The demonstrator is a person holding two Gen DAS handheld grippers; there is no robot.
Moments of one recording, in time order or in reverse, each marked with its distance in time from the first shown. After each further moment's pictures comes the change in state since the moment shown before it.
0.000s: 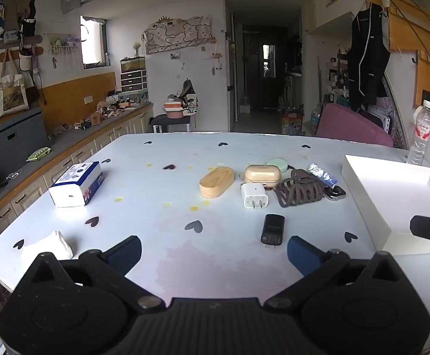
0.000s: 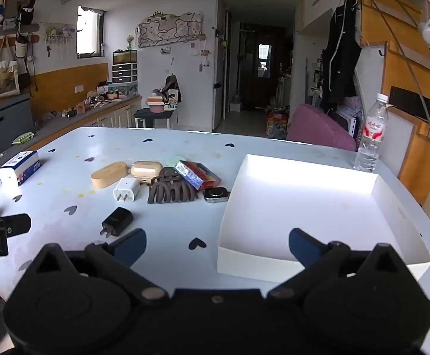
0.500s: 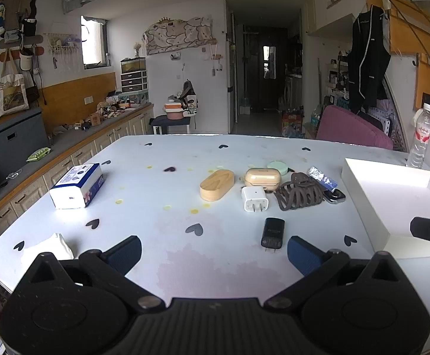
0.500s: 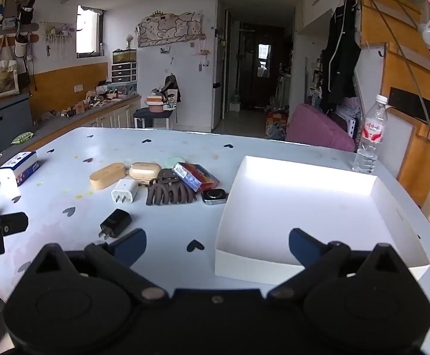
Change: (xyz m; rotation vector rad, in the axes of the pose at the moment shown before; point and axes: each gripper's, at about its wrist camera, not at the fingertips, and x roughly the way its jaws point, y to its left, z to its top) left arm 0.000 0.000 0.000 -0.004 -0.001 -0.003; right arm 0.000 -0.005 0.004 -0.003 0.002 0.003
